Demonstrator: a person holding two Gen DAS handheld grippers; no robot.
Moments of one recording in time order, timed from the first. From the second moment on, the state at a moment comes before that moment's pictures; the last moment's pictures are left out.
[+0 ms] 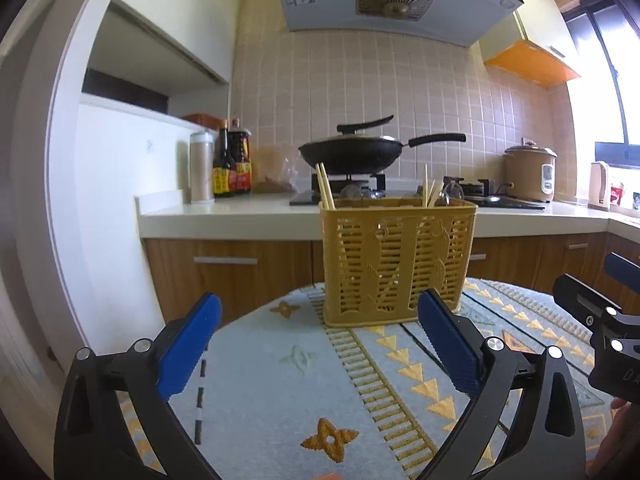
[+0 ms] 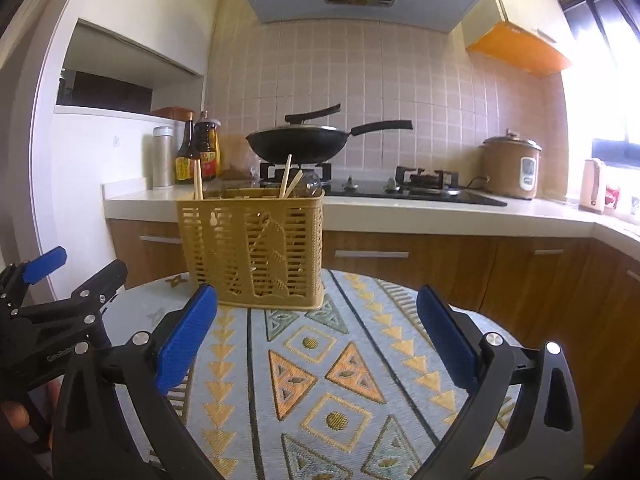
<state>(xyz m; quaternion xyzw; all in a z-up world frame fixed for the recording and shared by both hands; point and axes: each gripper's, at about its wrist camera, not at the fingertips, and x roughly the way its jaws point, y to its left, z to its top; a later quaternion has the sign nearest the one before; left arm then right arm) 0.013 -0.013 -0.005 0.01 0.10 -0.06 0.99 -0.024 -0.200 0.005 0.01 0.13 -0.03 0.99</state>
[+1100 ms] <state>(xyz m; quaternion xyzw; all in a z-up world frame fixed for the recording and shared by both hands) 0.010 -0.021 -0.003 0.02 0.11 -0.05 0.99 -0.029 -0.206 0.007 0.02 0.12 -0.05 0.99</state>
